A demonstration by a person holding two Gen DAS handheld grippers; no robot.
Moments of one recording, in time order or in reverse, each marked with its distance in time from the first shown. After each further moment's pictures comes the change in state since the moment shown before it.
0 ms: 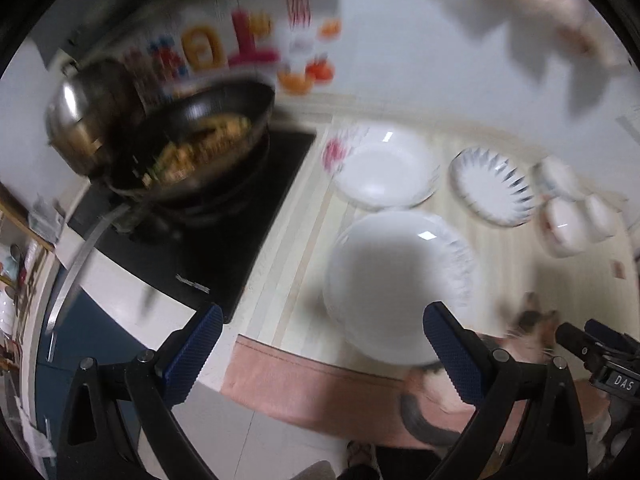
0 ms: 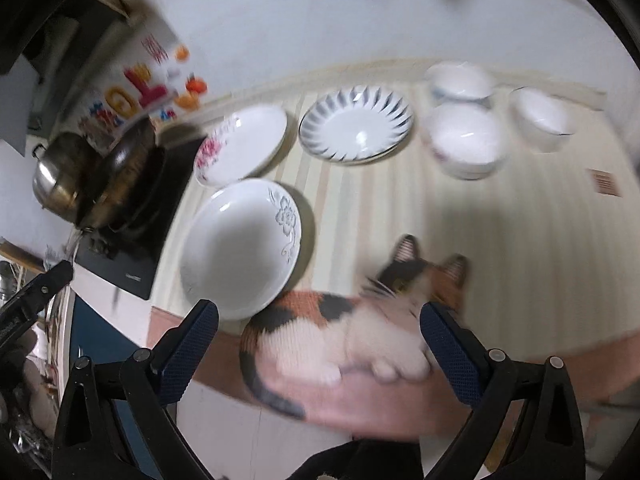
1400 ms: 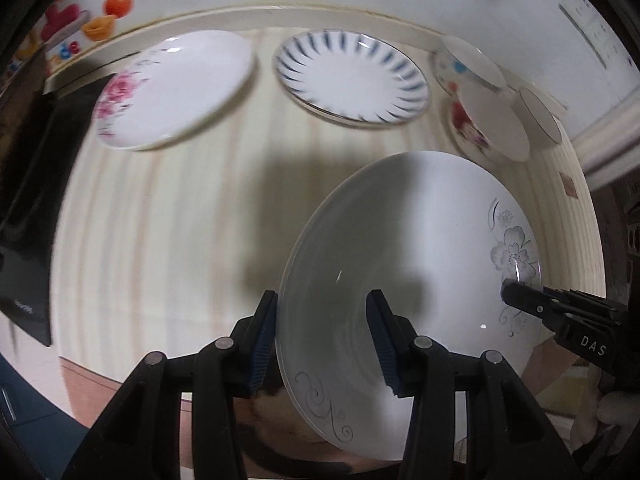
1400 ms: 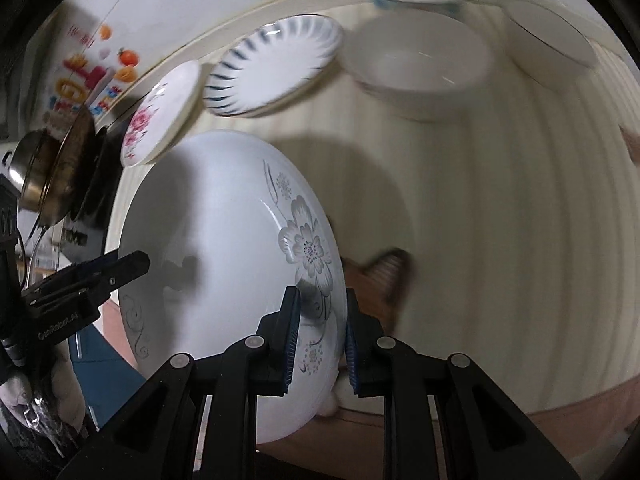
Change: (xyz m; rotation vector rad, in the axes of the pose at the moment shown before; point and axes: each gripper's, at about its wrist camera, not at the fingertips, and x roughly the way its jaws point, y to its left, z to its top) left arm 0.086 -0.182 -0.003 0.215 0.250 -0.309; right arm 0.073 -0.133 0.011 0.078 0.201 0.020
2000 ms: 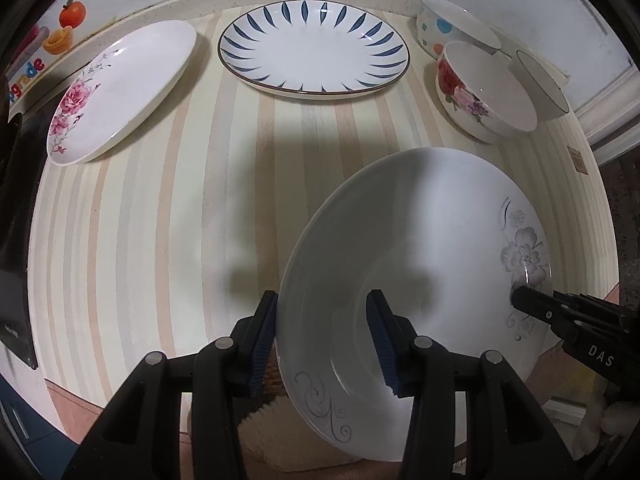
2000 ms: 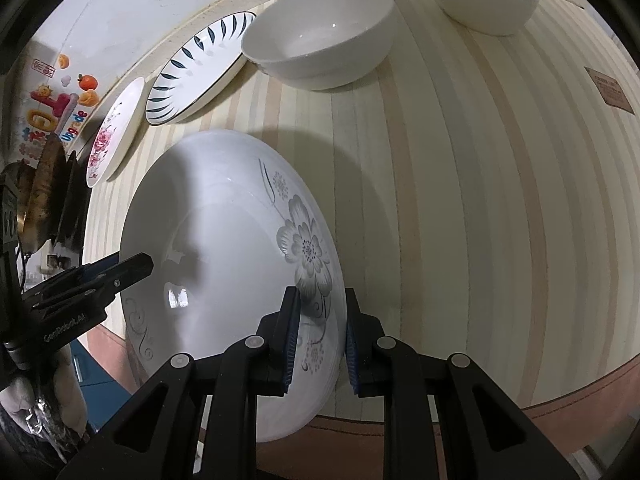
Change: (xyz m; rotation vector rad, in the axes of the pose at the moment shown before) left arm 0.043 -0.025 0.013 0.058 0.048 0.014; right arm 0.011 -0.042 -0.006 0.095 0.001 -0.034
